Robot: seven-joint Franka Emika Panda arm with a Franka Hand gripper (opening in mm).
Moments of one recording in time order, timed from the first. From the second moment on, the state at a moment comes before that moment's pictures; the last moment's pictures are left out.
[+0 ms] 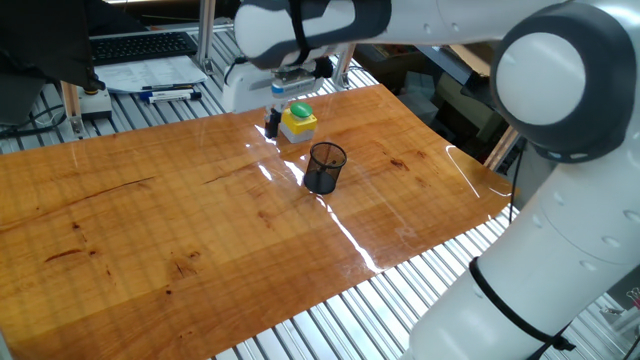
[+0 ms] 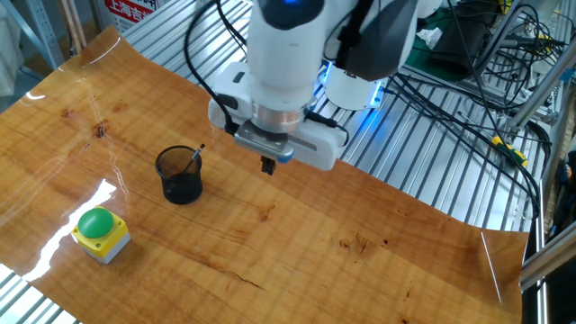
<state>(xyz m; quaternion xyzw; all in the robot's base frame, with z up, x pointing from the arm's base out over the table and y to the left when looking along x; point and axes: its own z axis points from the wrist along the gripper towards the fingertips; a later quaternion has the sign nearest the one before) 0.516 0.025 0.267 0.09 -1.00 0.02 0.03</state>
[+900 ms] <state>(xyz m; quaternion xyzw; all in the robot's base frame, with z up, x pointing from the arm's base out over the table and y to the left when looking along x) 0.510 0.023 0.279 0.01 -1.00 -0.01 0.04</state>
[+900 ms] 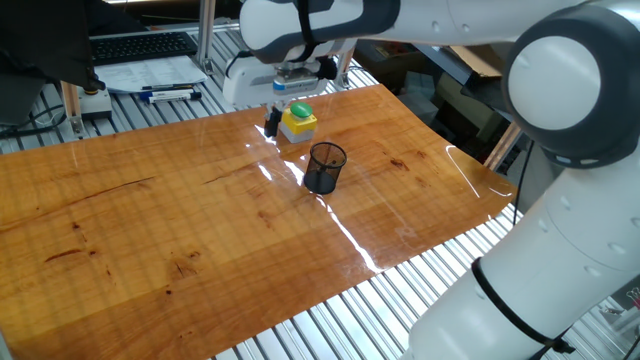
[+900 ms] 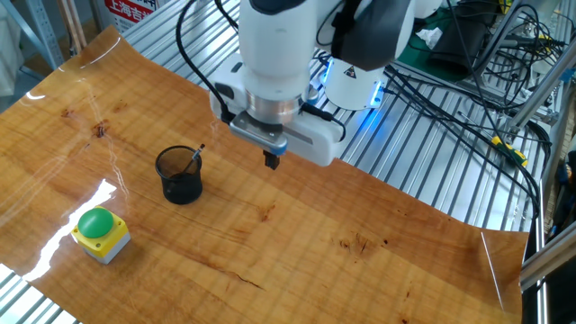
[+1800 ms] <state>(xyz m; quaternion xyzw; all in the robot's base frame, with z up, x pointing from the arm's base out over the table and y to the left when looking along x) 0.512 0.023 0.279 -0.01 -1.00 0.01 0.02</state>
